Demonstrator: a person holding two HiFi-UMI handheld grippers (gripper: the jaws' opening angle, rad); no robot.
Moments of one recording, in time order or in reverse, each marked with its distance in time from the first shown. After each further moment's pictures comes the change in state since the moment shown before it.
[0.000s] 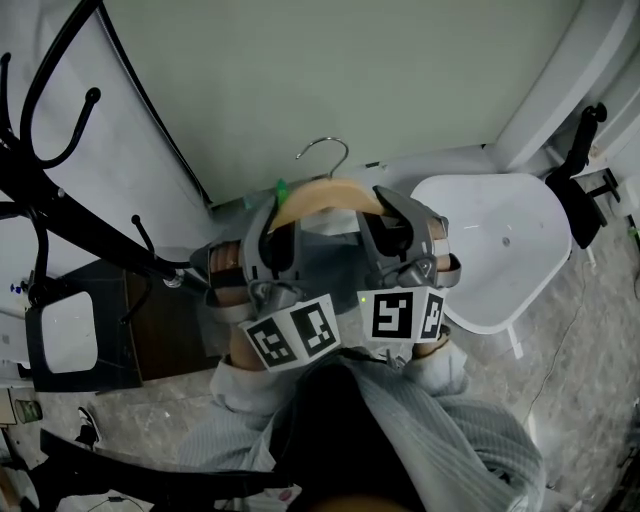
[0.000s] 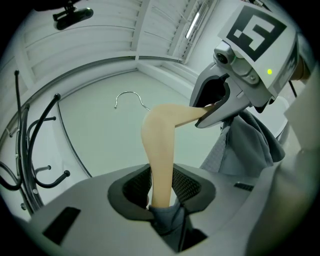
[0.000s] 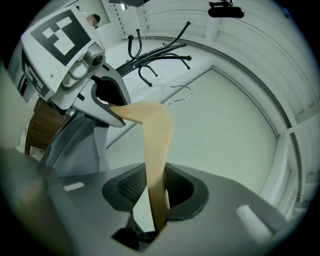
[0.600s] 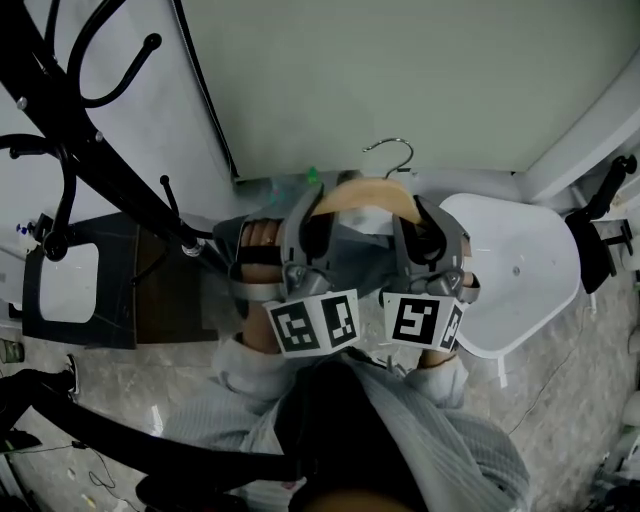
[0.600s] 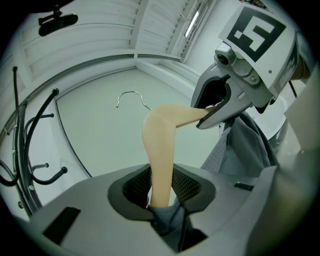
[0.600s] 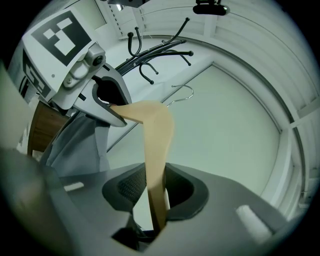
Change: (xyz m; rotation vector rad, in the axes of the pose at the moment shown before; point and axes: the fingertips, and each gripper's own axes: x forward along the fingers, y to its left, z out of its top) left arm 0.006 0.000 -0.012 0.008 0.014 -0.022; right arm 0.010 0.011 -0.002 0.030 0.013 0.023
